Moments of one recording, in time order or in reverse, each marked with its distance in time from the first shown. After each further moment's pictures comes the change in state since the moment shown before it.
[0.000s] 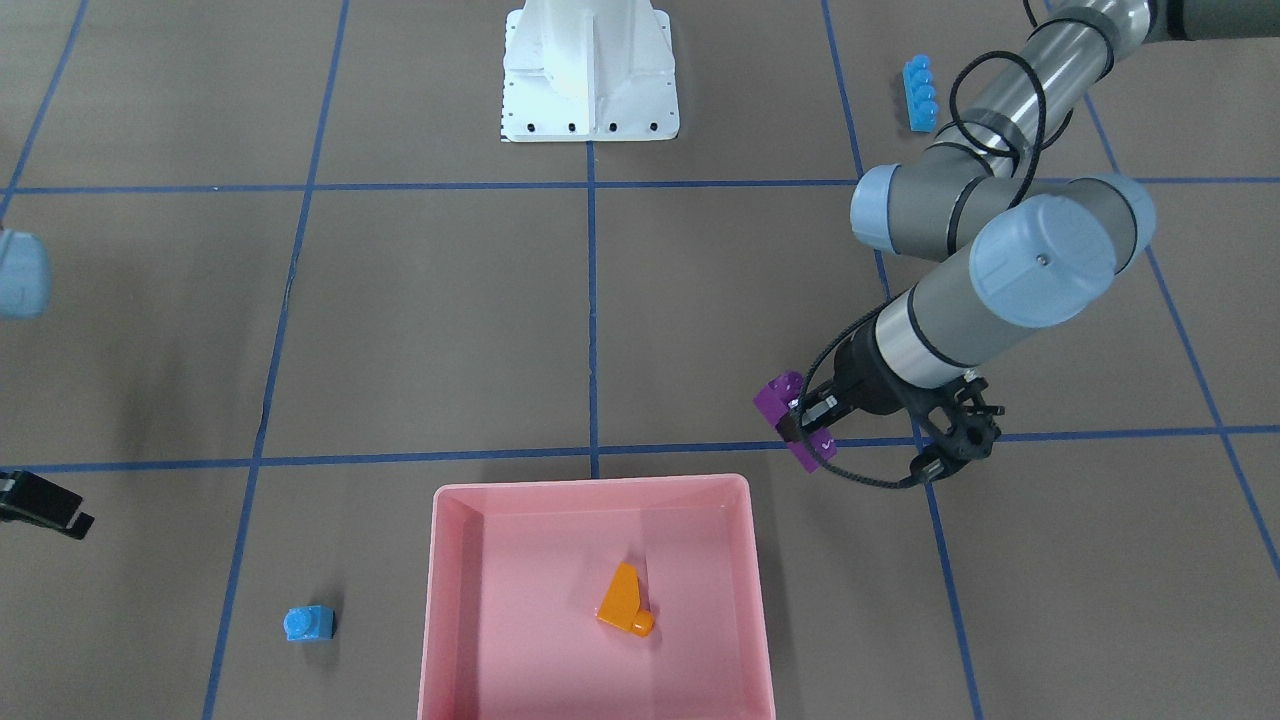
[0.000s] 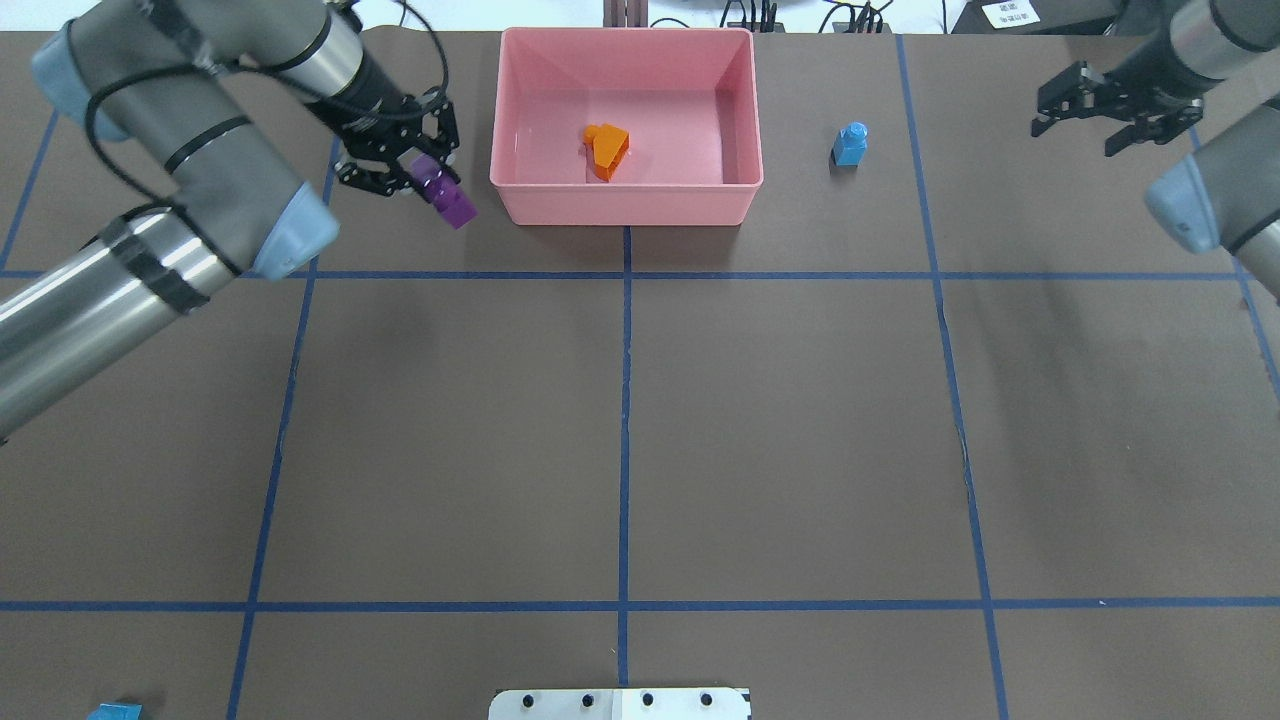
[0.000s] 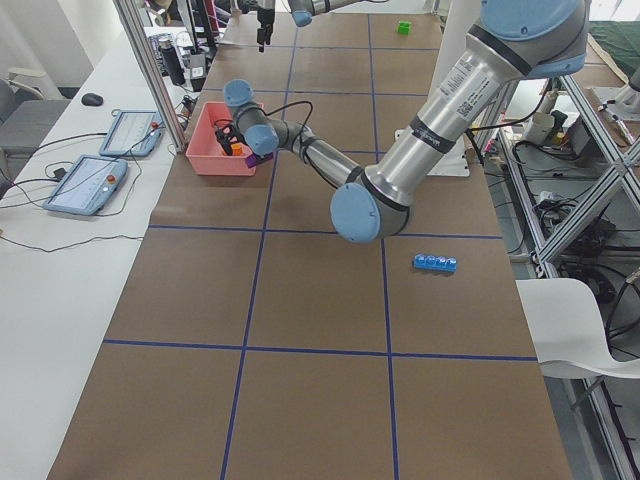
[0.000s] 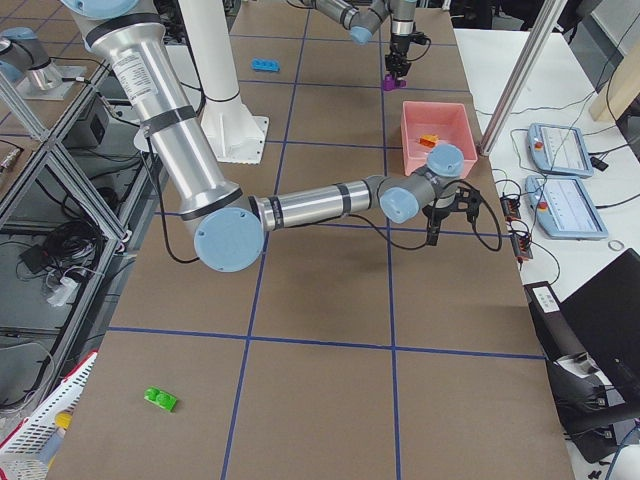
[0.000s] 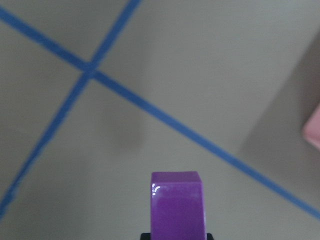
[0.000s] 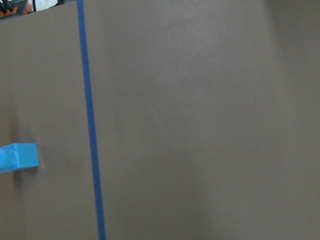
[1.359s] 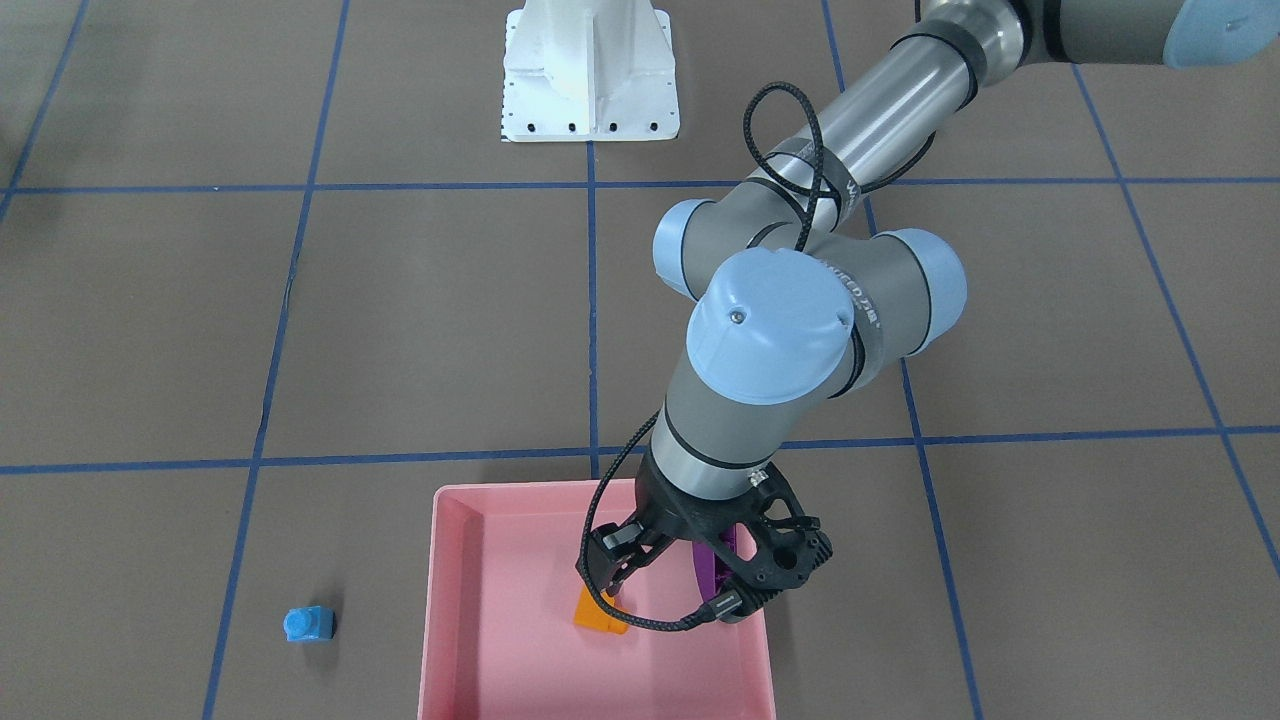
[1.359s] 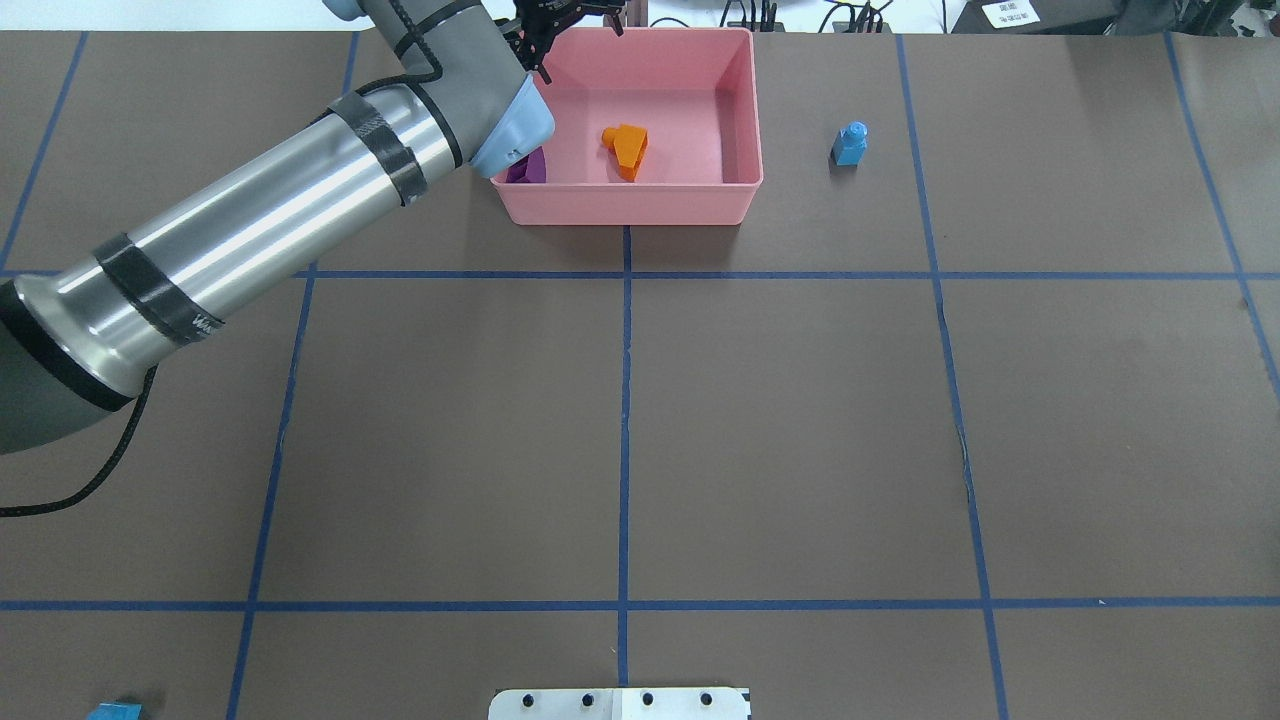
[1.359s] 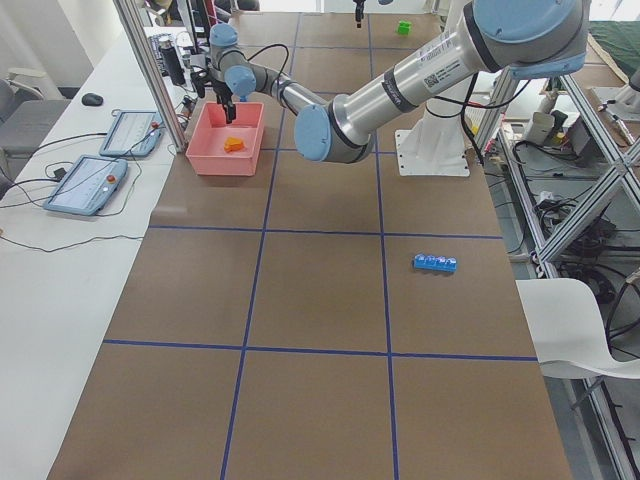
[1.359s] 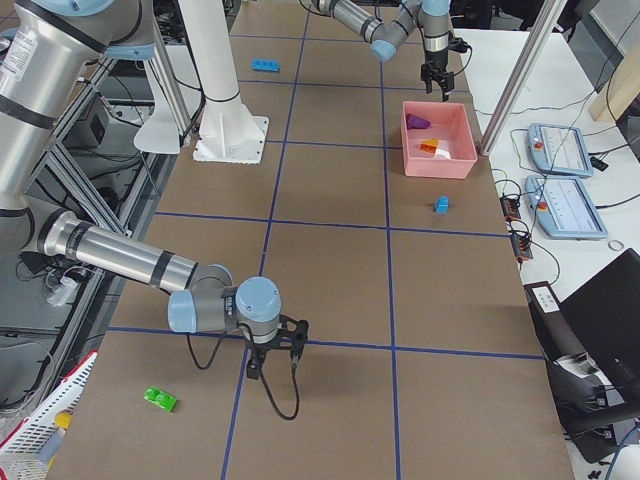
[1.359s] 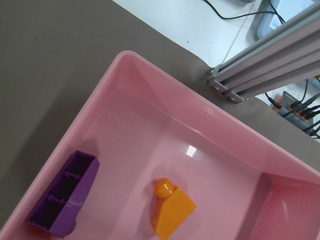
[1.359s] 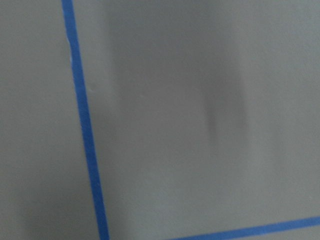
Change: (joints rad) left arm 0.055 -0.358 0.308 -0.002 0.281 0.009; right arm 0.161 -0.921 0.333 0.009 -0.007 -0.545
